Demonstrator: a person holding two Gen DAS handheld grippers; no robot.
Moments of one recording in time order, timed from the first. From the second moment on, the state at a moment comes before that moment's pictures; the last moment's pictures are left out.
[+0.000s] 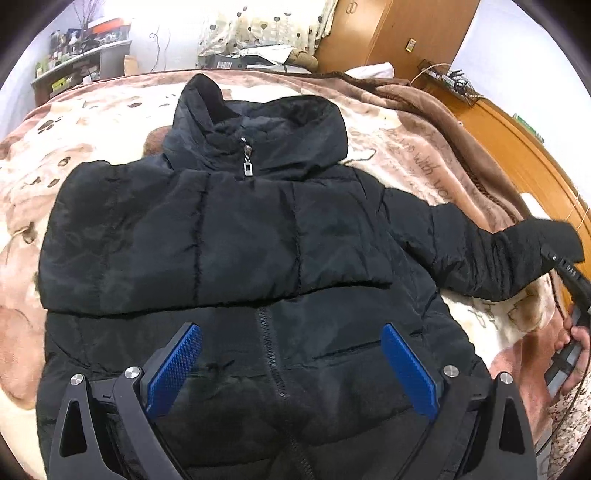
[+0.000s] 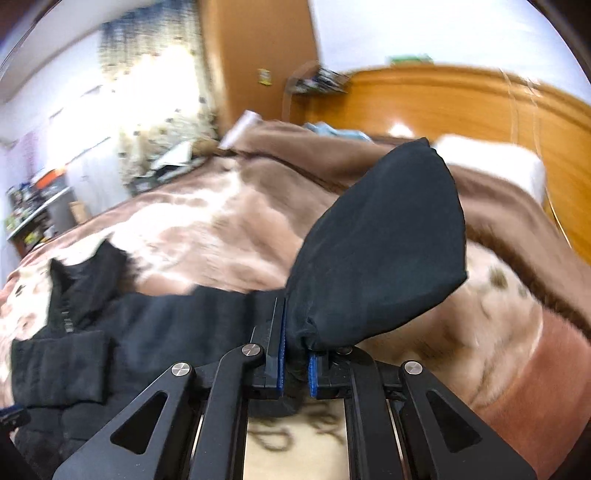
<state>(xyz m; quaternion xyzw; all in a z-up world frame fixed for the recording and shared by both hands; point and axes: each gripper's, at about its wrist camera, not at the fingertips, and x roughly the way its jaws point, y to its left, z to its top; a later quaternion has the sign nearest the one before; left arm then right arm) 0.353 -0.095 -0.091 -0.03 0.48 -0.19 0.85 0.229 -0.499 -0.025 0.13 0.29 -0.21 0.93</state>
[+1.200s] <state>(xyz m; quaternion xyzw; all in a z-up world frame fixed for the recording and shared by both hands) 0.368 0.021 -0.091 -0.13 0.49 -0.16 0.85 0.360 -0.220 -0.107 0.03 0.42 0.11 0.90</state>
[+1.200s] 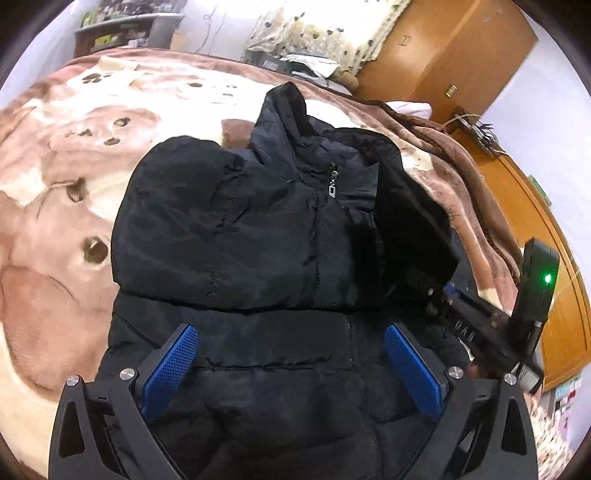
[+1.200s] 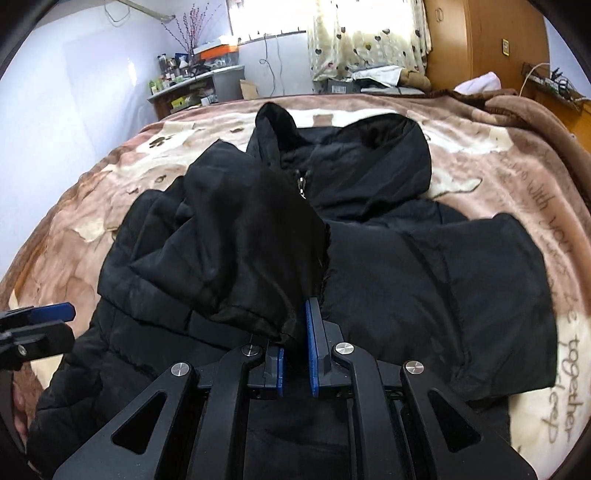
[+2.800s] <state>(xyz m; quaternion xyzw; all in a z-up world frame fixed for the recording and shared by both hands) 0.412 -0.060 -0.057 -0.11 0.47 -0.18 0.86 0.286 -0.350 -0.073 0.11 0.39 0.00 0.91</state>
